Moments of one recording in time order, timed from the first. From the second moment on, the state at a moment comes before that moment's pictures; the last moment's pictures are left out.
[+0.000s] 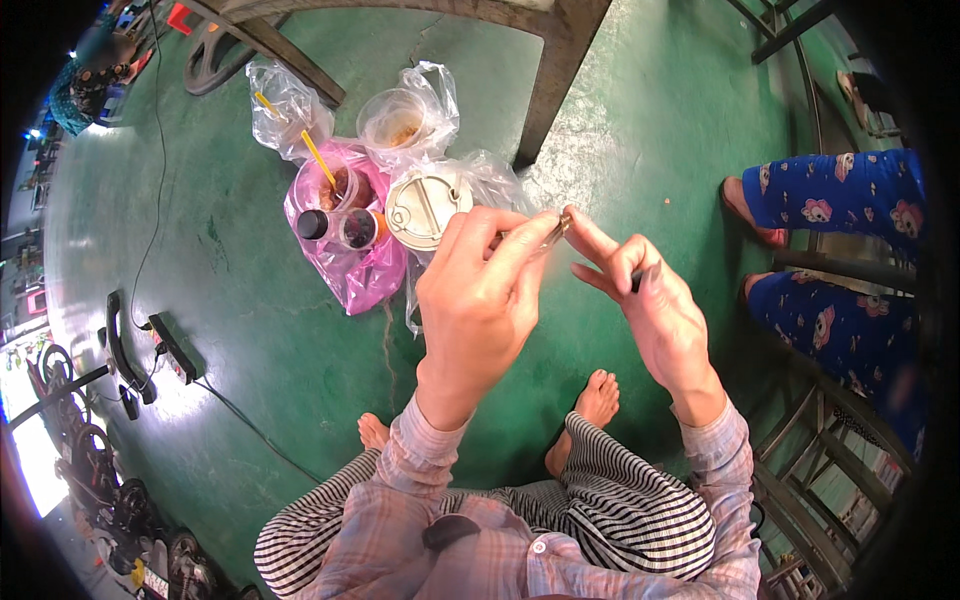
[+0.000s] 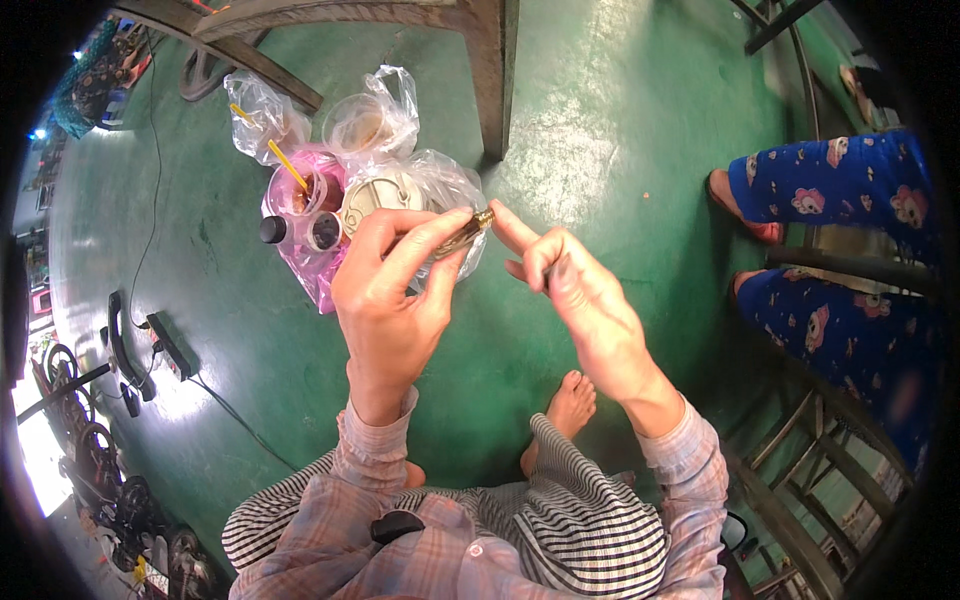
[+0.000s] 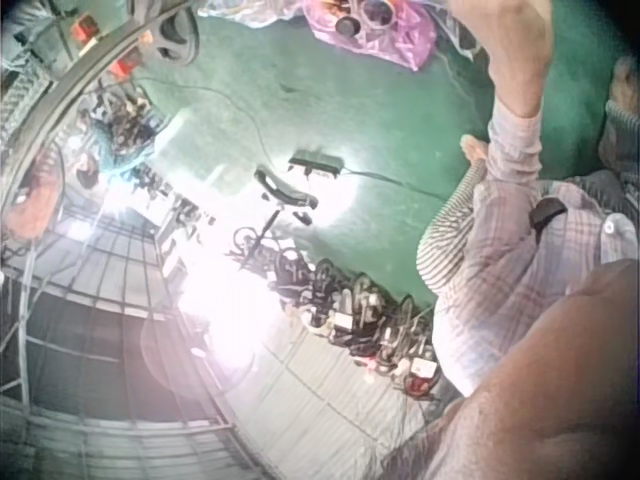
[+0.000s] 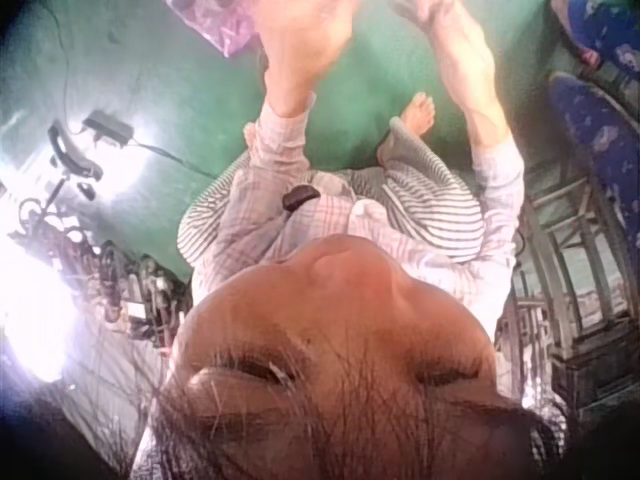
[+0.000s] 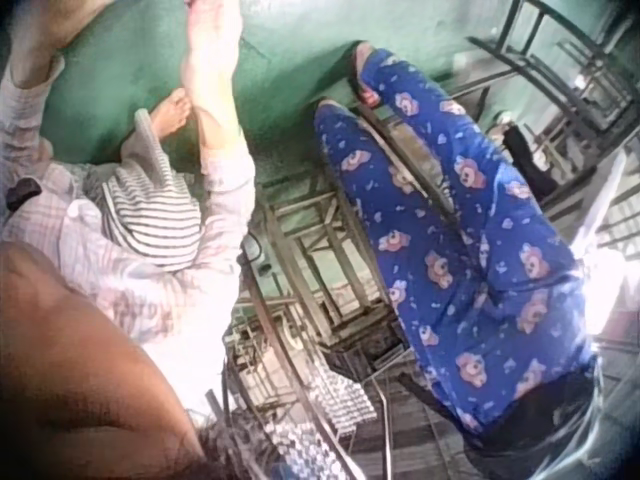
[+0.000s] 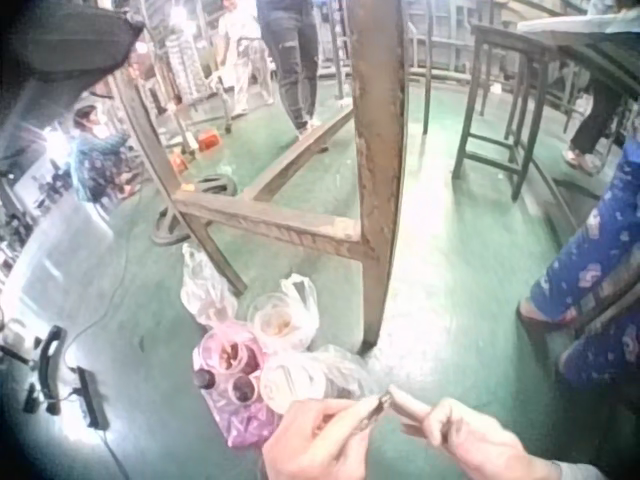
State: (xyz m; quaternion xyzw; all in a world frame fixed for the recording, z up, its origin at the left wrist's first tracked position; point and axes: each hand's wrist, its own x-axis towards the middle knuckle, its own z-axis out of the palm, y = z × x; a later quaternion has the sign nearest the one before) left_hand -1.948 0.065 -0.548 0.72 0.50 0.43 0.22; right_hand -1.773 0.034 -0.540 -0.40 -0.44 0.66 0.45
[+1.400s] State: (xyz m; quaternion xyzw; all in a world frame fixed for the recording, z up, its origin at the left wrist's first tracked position) left_hand -1.954 0.068 -0.554 0.54 0.42 0.55 0.48; right_hand -1.768 0.033 -0.504 -0.42 -0.77 0.30 0.38
